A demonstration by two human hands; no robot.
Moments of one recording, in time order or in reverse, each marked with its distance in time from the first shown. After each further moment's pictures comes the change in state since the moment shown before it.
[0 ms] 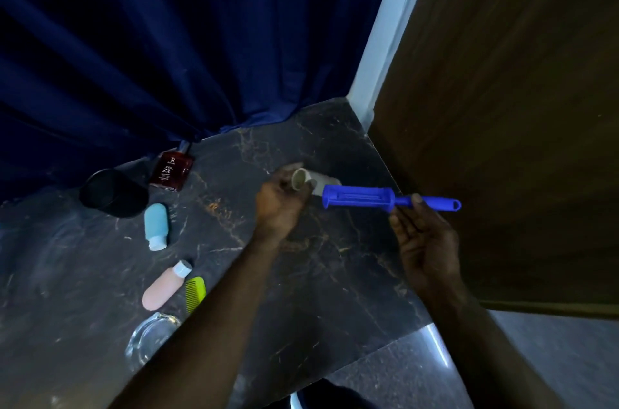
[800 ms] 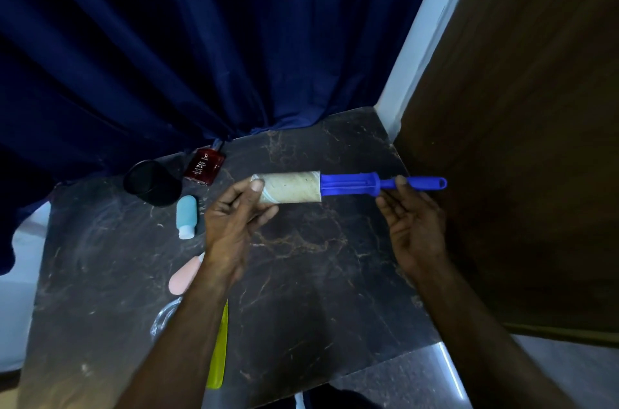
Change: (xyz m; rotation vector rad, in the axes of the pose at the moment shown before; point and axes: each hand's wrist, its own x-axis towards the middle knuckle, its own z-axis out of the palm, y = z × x) left_hand -0.077 0.055 -0.103 -0.575 0.148 -0.087; right_hand 0.015 0.019 0.053 -0.061 -0.135 0.021
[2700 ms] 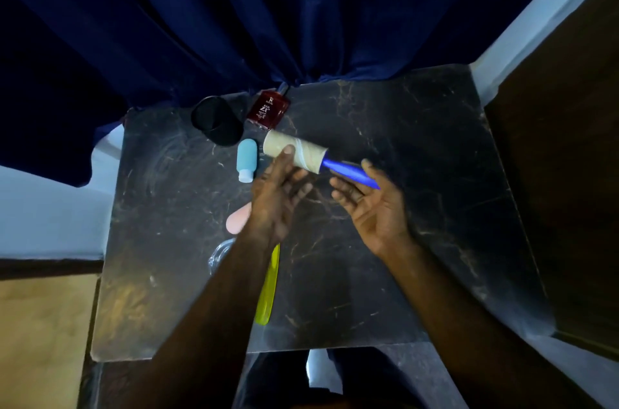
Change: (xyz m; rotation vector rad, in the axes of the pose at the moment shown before) left_hand 0.021 -0.027 -0.065 -0.136 0.182 -0.270; right_hand -0.008 0.139 0.069 -0.034 -0.253 0.469
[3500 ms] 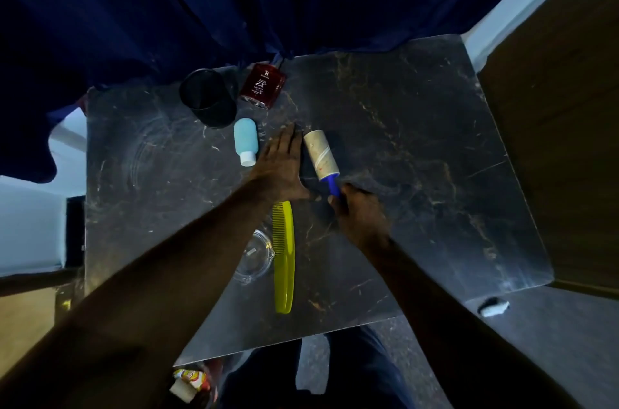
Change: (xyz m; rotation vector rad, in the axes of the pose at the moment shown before) left_hand 0.102 -0.012 -0.076 1.912 -0.408 0.462; right_hand 0.014 0.103 -0.032 -1.893 0.264 -0.305
